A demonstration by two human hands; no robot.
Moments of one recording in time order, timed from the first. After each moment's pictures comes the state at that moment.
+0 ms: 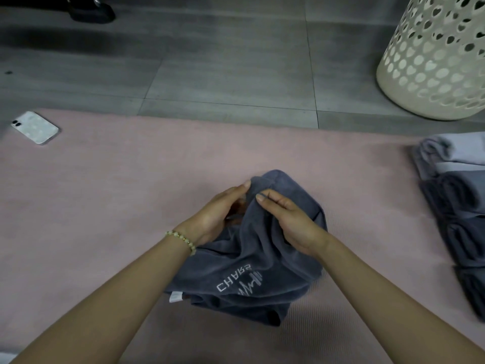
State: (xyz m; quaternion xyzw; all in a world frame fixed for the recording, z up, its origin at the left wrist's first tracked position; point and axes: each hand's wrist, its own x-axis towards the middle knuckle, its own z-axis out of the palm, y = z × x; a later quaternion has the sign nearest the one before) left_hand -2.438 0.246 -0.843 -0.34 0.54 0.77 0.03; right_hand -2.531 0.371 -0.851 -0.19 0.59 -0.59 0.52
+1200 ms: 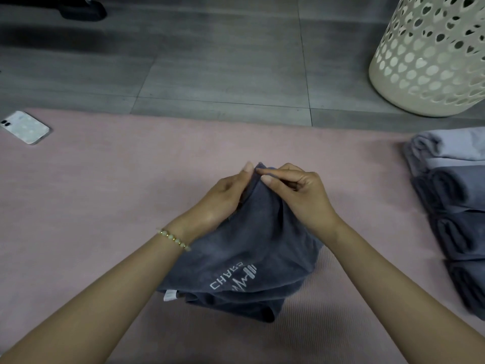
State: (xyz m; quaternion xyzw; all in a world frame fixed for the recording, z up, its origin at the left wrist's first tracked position) left_hand -2.444 0.260 -0.801 -0.23 0.66 0.71 -0.02; right_hand -2.551 0.378 -0.813 -0.33 0.66 -0.62 0.27
